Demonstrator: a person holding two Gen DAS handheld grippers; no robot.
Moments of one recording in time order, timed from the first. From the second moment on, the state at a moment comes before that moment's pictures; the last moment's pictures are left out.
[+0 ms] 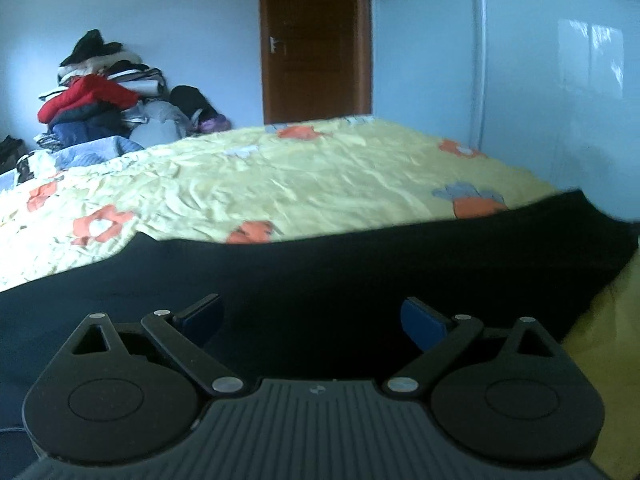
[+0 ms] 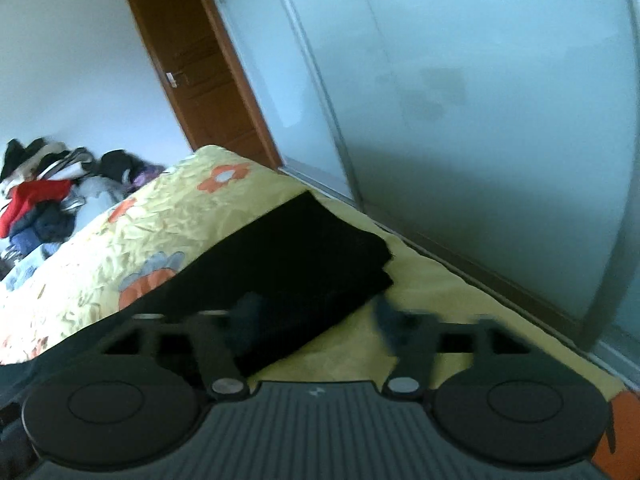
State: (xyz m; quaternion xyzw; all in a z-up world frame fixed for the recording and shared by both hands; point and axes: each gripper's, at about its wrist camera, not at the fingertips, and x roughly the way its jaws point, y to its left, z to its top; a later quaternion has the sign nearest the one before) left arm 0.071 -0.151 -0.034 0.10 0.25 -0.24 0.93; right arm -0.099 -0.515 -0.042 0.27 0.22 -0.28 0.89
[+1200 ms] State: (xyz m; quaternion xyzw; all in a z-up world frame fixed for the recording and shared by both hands) left arm 0.096 -0.105 -0.037 0.06 0.28 -0.17 0.94; right arm -0.020 -0.475 -0.028 0.36 0.13 -0.04 0.92
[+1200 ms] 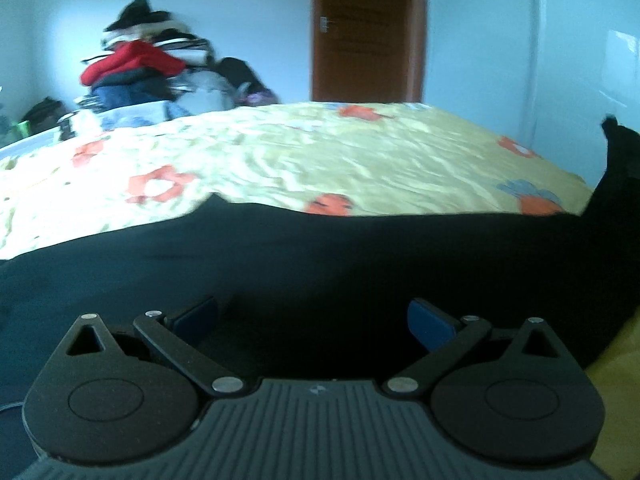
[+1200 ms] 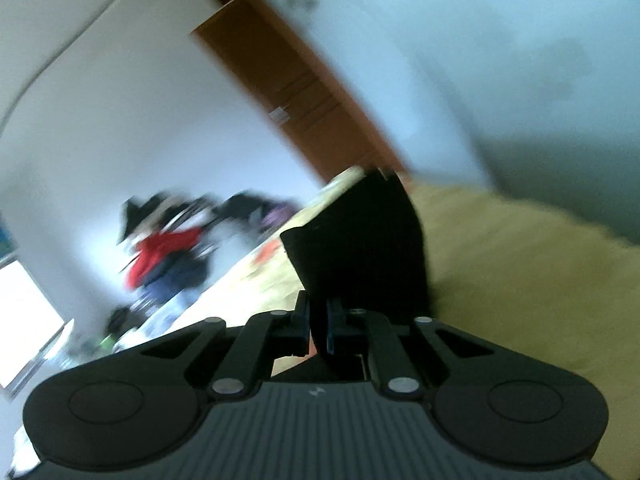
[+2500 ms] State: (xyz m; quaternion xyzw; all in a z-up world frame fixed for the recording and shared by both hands) left arm 0.098 -0.028 -0.026 0.03 0.26 -0.05 0.96; right arm 0.058 -0.198 -0.060 -0.13 0.28 0.00 0.95
